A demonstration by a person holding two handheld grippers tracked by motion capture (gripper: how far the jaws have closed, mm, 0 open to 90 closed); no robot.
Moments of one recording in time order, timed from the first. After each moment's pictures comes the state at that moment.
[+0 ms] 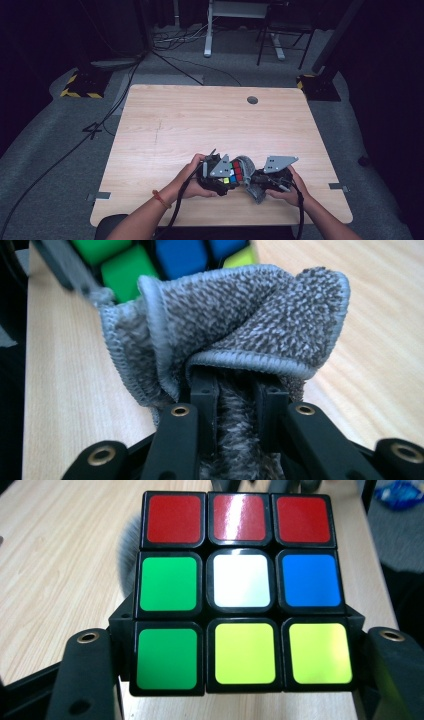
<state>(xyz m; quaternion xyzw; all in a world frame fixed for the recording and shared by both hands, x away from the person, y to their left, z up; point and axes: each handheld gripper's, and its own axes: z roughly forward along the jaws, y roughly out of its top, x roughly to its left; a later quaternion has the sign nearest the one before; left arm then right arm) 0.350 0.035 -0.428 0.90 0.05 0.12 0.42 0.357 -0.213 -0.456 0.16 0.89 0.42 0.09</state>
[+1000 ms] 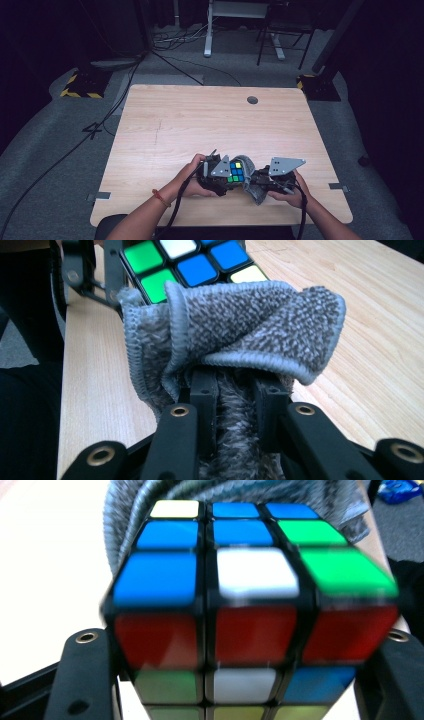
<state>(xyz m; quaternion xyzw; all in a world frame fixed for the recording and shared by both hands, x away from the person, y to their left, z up) 0.355 0.032 -0.441 0.91 0.05 0.11 0.39 0.345 -0.215 -0.438 0.13 0.87 0.47 0.10</state>
